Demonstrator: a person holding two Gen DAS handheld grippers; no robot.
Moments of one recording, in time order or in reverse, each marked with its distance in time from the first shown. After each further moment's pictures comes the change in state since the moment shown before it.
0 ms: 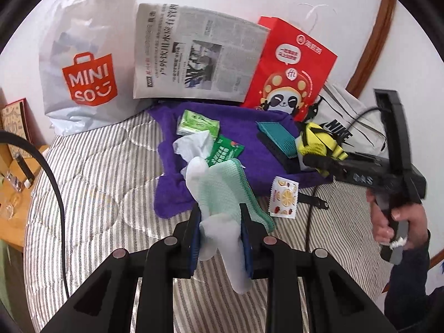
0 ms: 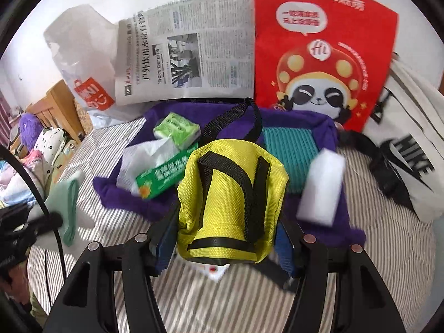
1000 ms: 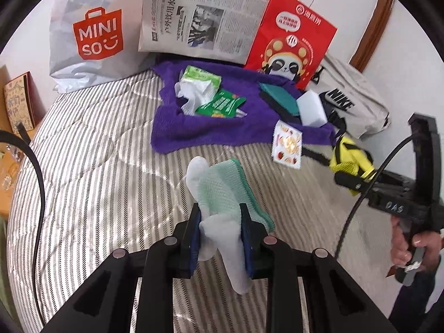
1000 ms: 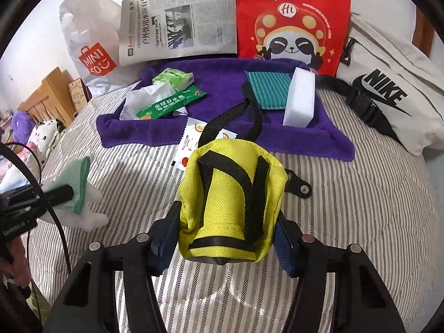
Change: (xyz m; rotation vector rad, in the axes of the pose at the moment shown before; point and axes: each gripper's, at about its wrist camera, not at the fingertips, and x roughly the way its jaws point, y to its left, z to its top) left arm 0.004 -0.008 -0.065 -0.005 0.078 0.000; right arm -0.039 0.005 -0.112 0.055 0.040 -0.049
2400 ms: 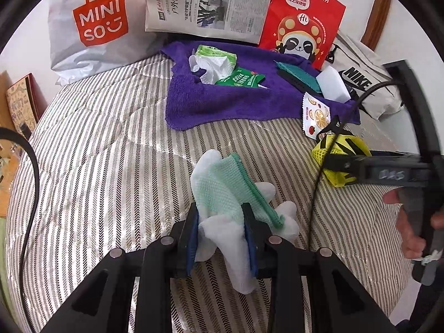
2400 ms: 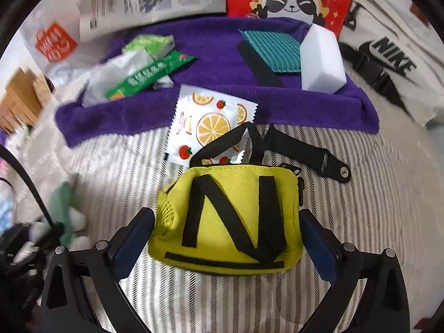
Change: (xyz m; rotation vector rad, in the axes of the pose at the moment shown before) left arm 0.034 0.019 -0.018 0.054 0.036 0.087; right arm 0.072 0.037 0.010 0.094 0.158 -0.154
